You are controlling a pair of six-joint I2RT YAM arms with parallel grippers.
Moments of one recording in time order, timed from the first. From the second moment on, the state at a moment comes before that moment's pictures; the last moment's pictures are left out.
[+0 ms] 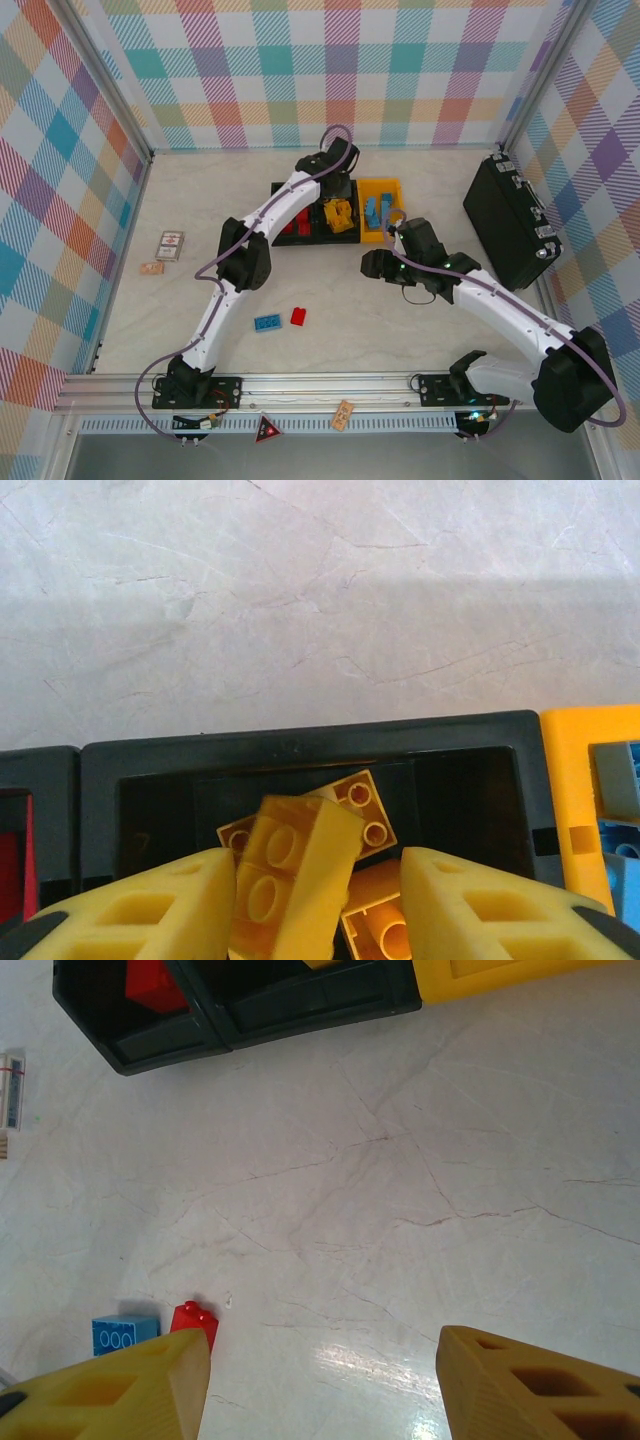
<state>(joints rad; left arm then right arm) -0.60 2.52 2.46 -0.92 -0.24 -0.52 0.56 1.15 0.78 -0.48 -0.21 0.66</state>
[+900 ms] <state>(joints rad) -0.63 2.00 1.81 -0.78 -0.06 -0.50 0.56 1.11 0.78 -0.50 -0.25 0.63</state>
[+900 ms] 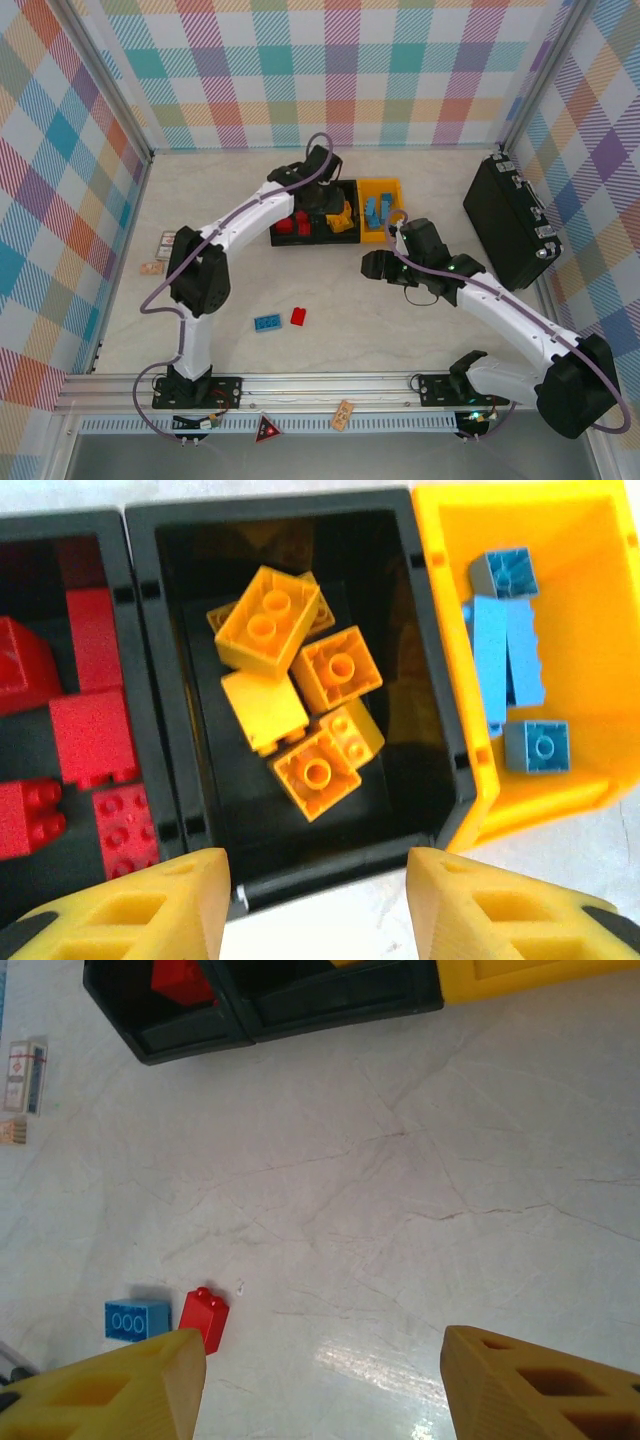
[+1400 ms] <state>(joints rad) -0.63 1.69 1.35 -0.77 0.10 -0.46 0.56 1.11 0.78 -0.49 -0.50 0.50</state>
